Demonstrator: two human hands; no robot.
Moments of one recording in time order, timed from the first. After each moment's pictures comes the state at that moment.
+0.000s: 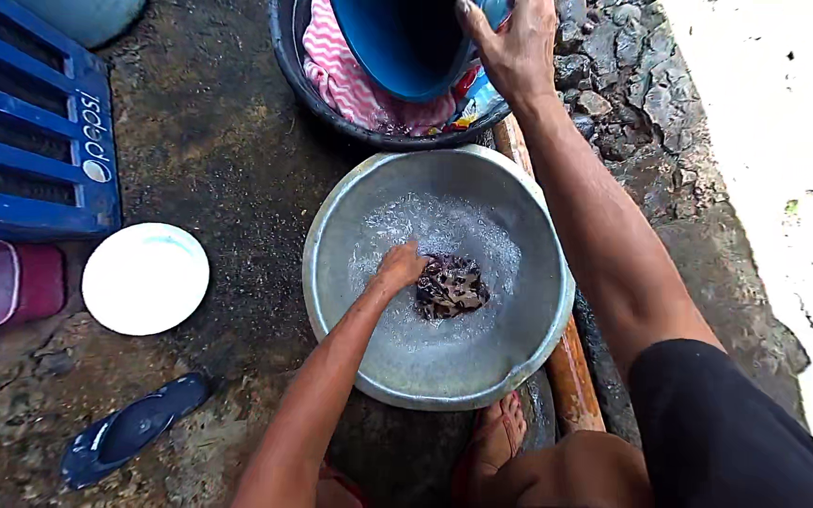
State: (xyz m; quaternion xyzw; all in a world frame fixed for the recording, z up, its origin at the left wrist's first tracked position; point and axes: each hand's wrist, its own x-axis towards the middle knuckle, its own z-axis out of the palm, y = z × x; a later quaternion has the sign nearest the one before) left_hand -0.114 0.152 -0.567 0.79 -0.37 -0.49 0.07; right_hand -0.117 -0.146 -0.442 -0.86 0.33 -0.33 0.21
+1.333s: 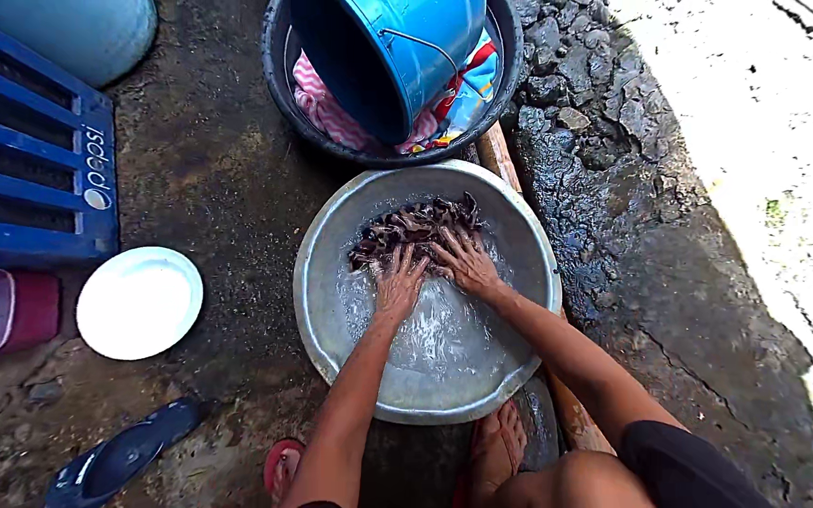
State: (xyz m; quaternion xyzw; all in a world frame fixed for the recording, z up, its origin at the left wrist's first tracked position) left_hand -0.158 0.179 -0.644 0.82 -0.51 -0.28 0.04; right_hand -0.292 0.016 -0.651 -0.95 0.18 0.14 0.19
